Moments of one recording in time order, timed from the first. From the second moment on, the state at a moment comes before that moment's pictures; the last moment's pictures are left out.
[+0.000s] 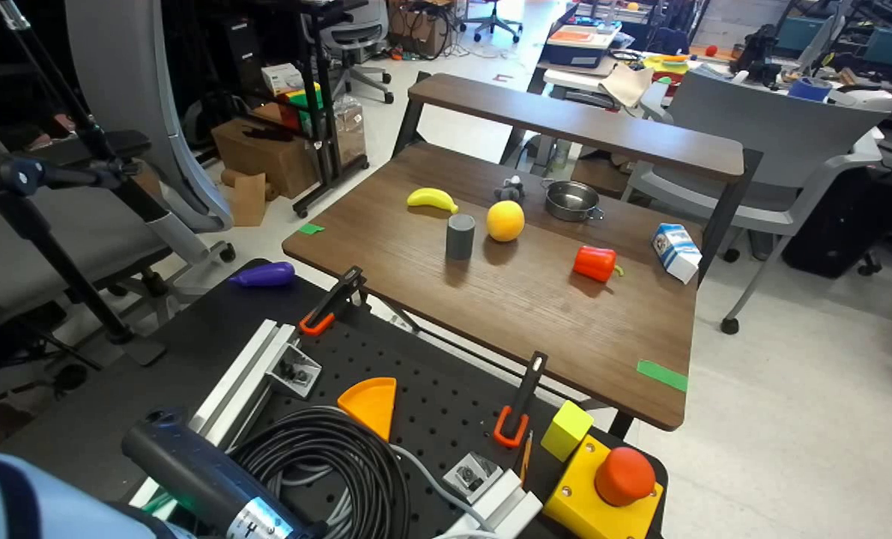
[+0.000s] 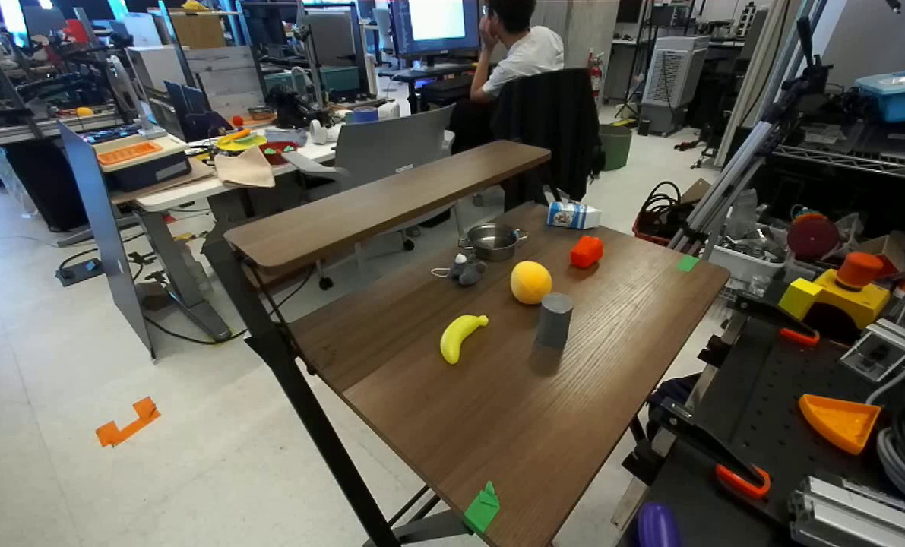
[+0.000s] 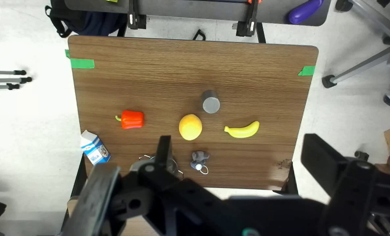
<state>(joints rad) 0.06 -0.52 0.04 -2.24 0.00 1.78 -0.02</state>
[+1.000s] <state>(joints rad) 0.06 -0.51 0.03 -2.27 0.04 1.86 -0.02</state>
